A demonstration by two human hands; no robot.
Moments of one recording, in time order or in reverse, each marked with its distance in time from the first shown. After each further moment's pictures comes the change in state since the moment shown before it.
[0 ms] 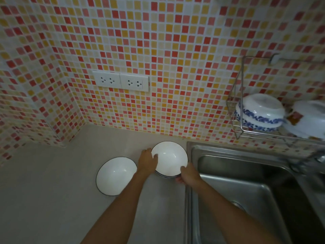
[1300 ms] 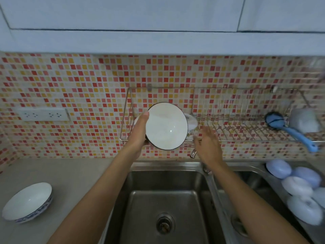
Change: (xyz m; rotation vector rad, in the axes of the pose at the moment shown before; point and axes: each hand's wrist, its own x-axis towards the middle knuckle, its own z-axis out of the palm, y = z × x) left_hand -0.201 0.372 0.103 -0.762 -0.146 0.331; right_hand -0.104 0.066 -0.435 -0.533 0.791 -0.597
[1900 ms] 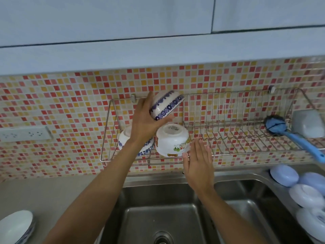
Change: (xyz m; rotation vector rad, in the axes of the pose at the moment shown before) left_hand 0.093 0.033 0.072 0.682 0.184 0.654; right_hand 0.007 0.029 0.036 -0.210 0.121 -0.138
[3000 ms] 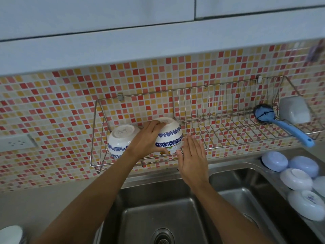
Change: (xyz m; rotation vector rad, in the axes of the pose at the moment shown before) left_hand -0.025 -0.057 0.049 0.420 -0.490 0.436; right_hand 0.000 0.002 0.009 0.034 0.067 0.018
